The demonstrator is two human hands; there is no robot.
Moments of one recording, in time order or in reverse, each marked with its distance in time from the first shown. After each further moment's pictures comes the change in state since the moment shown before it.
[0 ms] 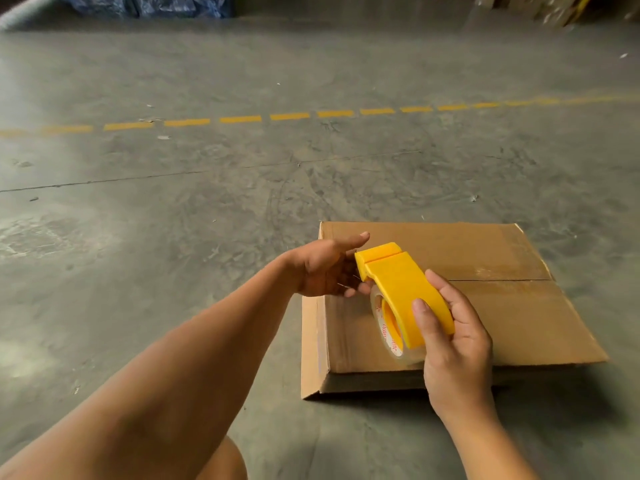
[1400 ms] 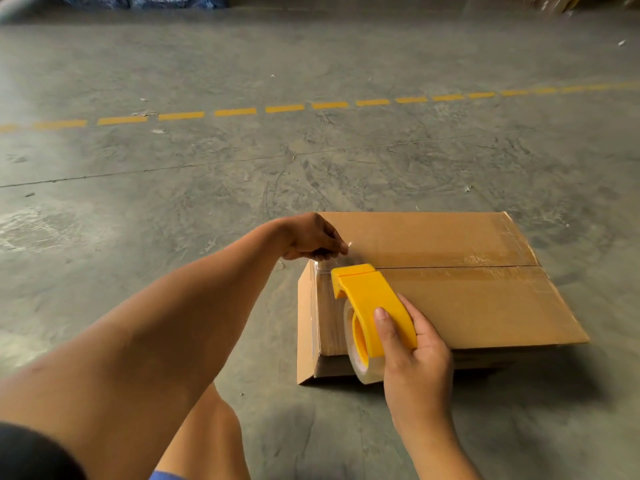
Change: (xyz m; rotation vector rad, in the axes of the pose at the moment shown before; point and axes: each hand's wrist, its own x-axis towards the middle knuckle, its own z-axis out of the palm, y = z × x) left_hand 0.012 0.020 -0.029 0.477 0.260 0.036; right_hand -0.042 -0.006 0.017 -0.071 0.010 0.190
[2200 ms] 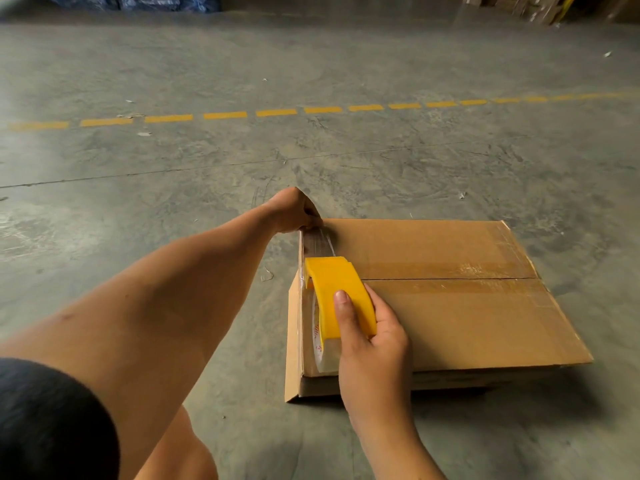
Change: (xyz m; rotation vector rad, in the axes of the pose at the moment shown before) left_hand 0.061 0.004 -0.047 0.569 0.389 0.133; right_hand 0.028 -0.007 0.043 0.014 -0.004 0.023
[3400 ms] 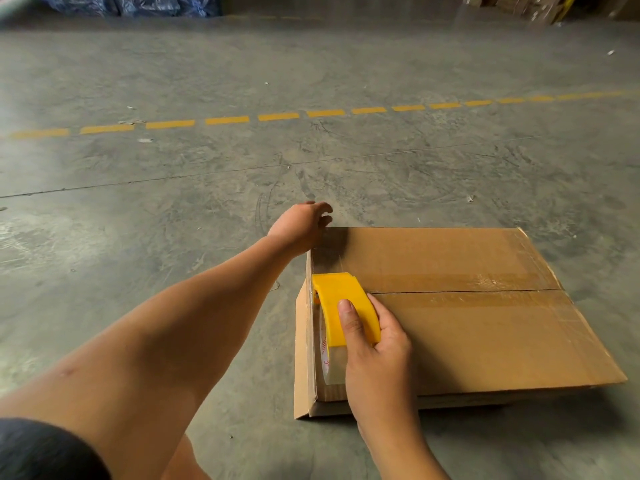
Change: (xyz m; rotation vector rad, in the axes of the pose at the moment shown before) left_hand 0.012 -0.015 0.027 0.076 0.225 0.163; right_hand 0.021 0.014 0.022 -0.076 0.024 0.099
